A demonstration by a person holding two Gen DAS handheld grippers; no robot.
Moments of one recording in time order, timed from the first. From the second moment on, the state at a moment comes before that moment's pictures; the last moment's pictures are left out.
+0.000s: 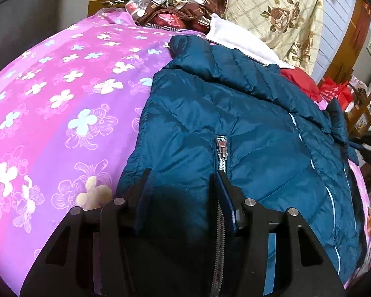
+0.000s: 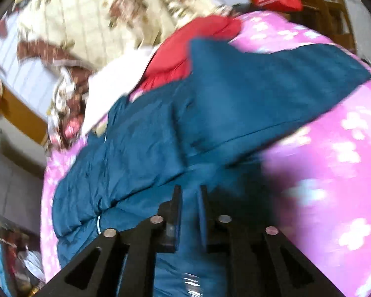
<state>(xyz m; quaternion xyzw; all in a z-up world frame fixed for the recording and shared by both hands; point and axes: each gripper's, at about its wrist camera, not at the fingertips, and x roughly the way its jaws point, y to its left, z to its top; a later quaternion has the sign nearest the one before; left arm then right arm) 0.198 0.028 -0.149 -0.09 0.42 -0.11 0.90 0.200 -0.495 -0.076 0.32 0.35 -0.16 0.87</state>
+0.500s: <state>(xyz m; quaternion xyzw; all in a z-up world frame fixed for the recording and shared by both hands) 0.200 0.017 -0.151 -0.05 0.43 -0.08 0.90 0.122 -0.733 -0.109 0.44 0.25 -0.33 0.79</state>
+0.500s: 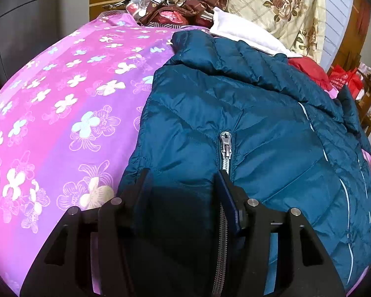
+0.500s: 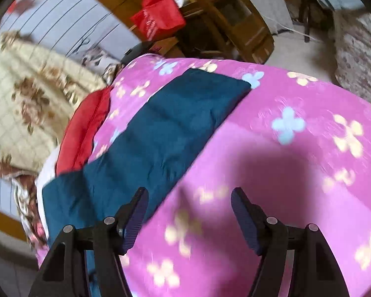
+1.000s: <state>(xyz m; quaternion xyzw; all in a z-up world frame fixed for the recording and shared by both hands) 0.202 0.012 -0.152 -0.03 0.43 -0.07 0.90 0.138 -0.775 -0.075 0.38 0.24 -0.44 0.77</state>
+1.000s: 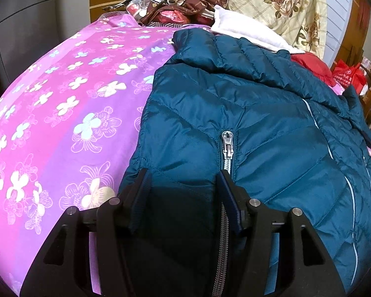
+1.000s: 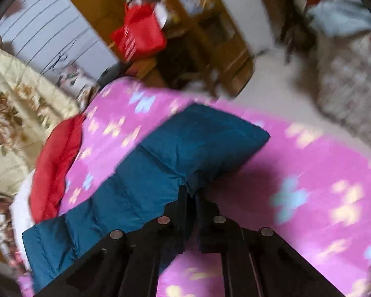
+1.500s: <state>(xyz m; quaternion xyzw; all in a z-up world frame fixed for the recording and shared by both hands) 0.198 0.025 -0.150 -0.08 0.42 -0.10 0.90 0.205 -0.585 0.126 0.19 0.19 -0.35 0.90</state>
